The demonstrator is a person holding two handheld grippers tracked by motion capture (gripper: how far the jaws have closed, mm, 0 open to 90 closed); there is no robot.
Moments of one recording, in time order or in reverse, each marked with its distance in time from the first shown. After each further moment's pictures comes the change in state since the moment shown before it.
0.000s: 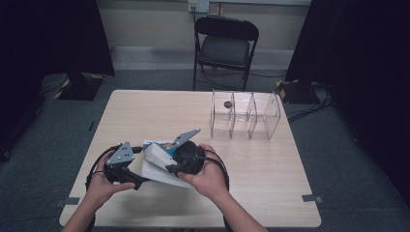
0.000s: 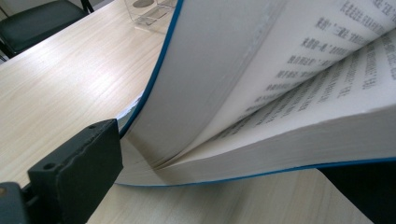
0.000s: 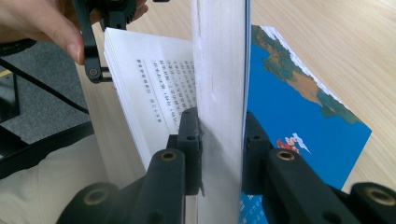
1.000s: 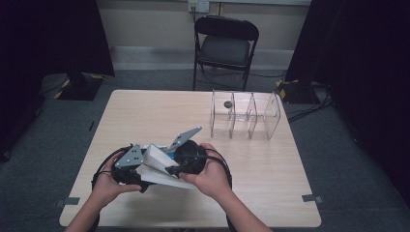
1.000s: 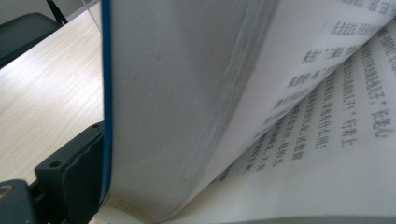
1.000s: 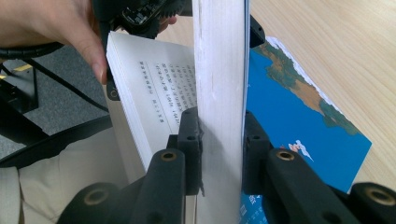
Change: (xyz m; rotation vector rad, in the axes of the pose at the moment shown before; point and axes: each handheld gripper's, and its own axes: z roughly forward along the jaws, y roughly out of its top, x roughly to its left) left arm -0.013 0.015 0.011 0.014 -0.076 0.093; right arm 0.002 0.004 -0.011 0.012 0.055 -0.017
